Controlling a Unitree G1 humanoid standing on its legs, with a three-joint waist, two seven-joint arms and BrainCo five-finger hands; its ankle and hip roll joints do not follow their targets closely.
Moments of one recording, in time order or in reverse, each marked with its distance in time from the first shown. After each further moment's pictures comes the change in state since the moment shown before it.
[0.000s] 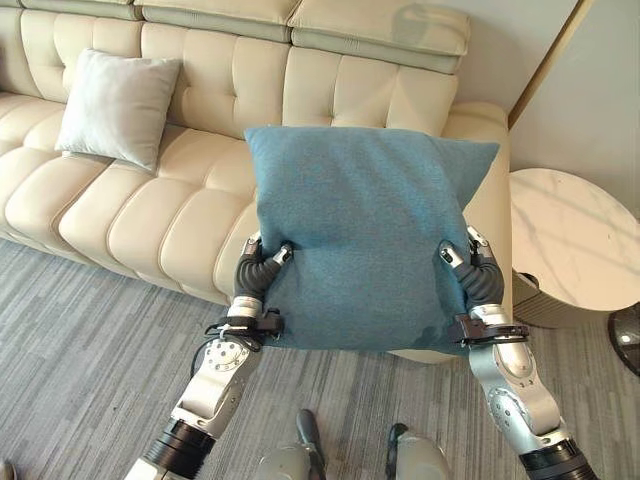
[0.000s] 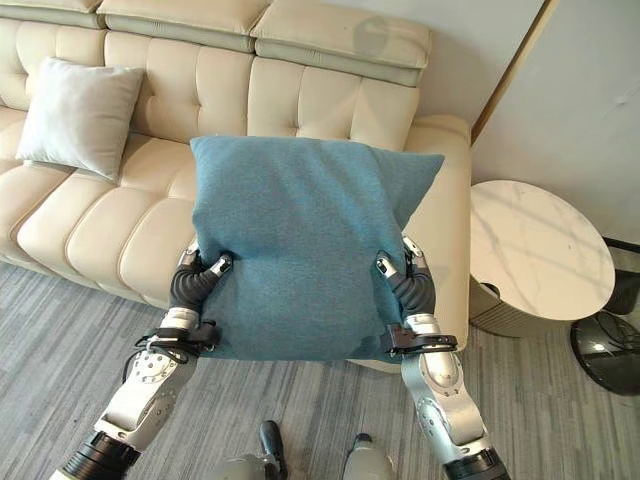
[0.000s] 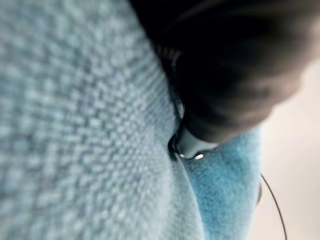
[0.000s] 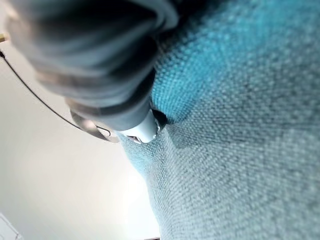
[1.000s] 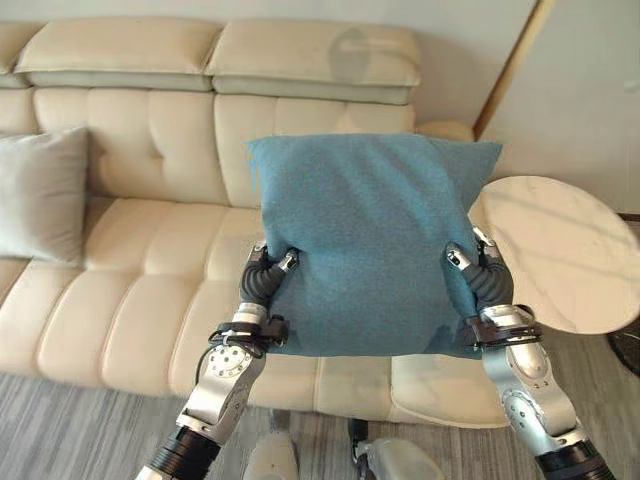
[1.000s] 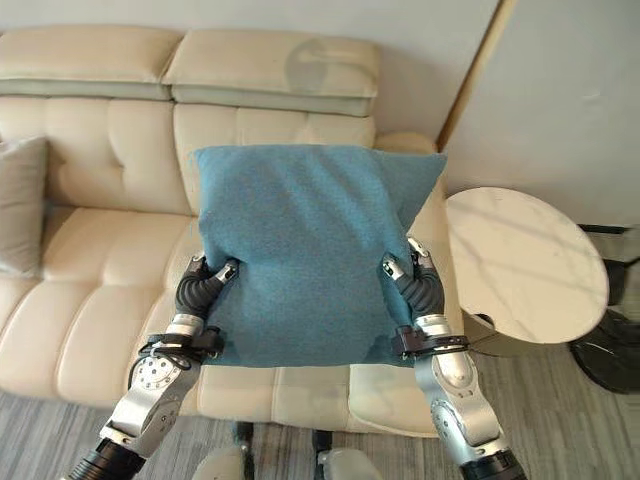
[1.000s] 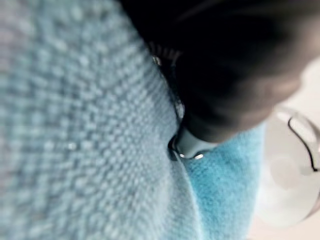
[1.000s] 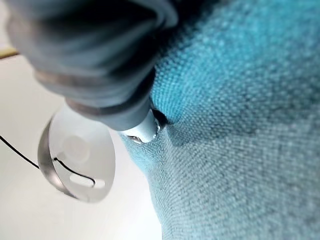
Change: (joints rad) left arm 0.031 -0.050 0.006 0.000 0.000 0.001 -0.047; right arm 0.004 -0.085 -0.018 0.002 0.035 -0.013 0.045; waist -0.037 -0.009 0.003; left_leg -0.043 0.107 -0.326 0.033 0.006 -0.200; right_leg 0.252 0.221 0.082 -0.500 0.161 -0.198
